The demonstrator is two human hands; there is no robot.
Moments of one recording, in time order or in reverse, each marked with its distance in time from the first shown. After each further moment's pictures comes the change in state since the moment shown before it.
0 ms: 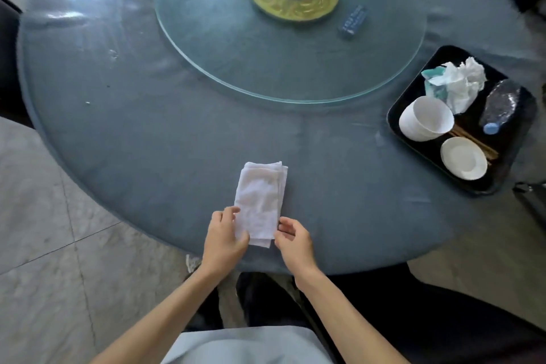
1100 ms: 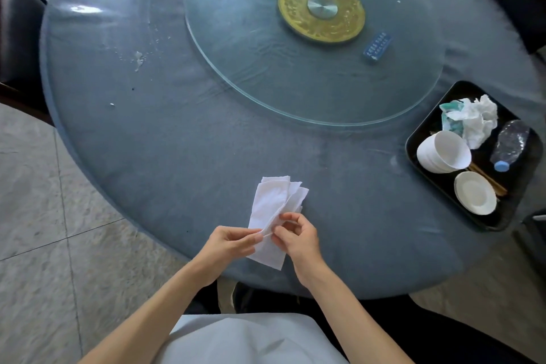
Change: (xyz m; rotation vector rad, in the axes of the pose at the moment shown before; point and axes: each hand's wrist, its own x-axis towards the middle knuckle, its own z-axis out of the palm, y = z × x) left_hand 0.018 -0.008 -0.075 -0.879 -0.491 -0.148; right_hand 0.011 -0.062 0.043 0.268 -0.049 -0.018
